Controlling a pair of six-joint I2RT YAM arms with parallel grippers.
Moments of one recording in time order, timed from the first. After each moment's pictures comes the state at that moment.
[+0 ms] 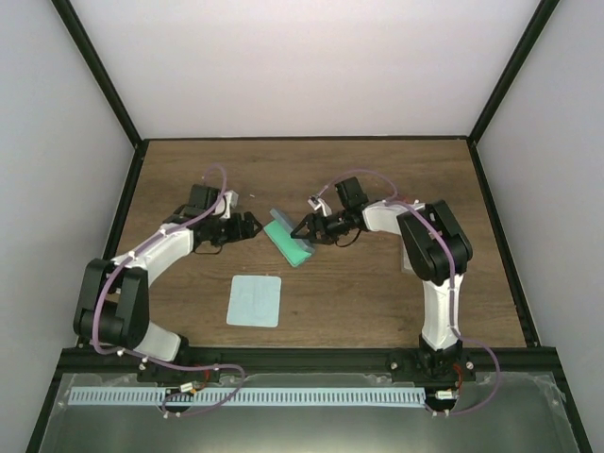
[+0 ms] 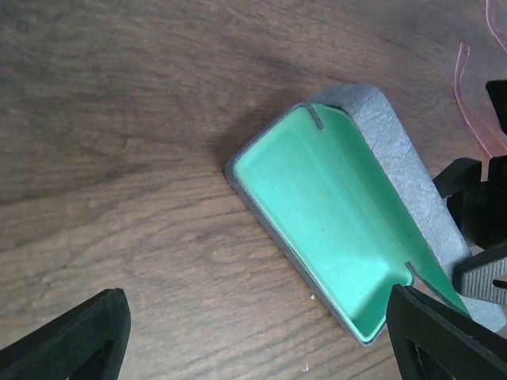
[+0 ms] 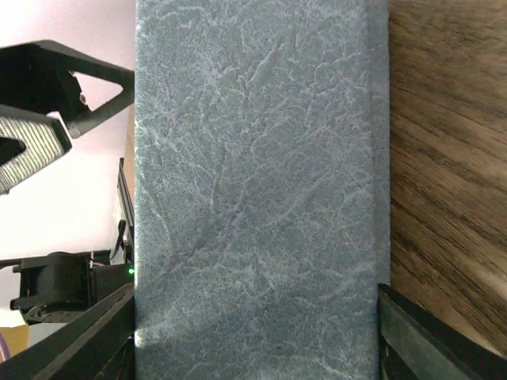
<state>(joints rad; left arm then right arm) -0.24 1.47 0.85 -0.32 0.40 -0.43 0.45 2.02 1.19 -0.14 -0.98 0.39</state>
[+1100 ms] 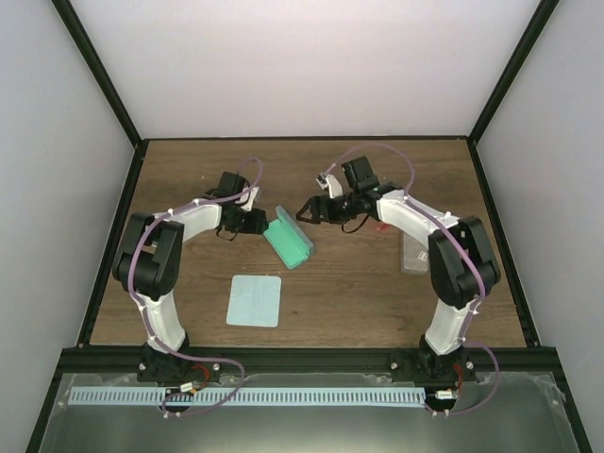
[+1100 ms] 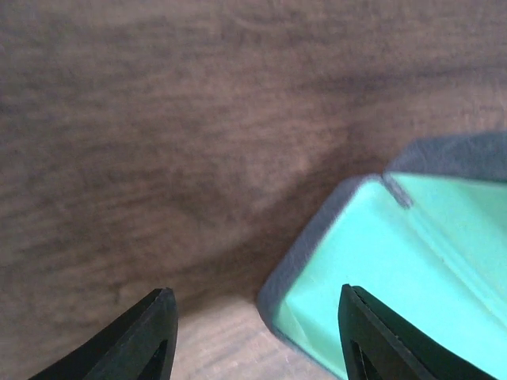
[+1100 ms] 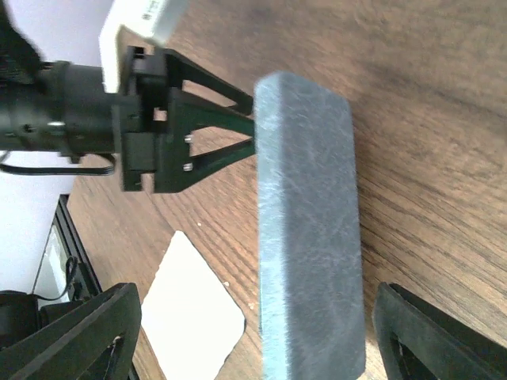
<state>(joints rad) -0.31 1.85 1.11 -0.37 0.28 -0.18 0.45 1.81 1.27 -0.38 -0.71 0.30</state>
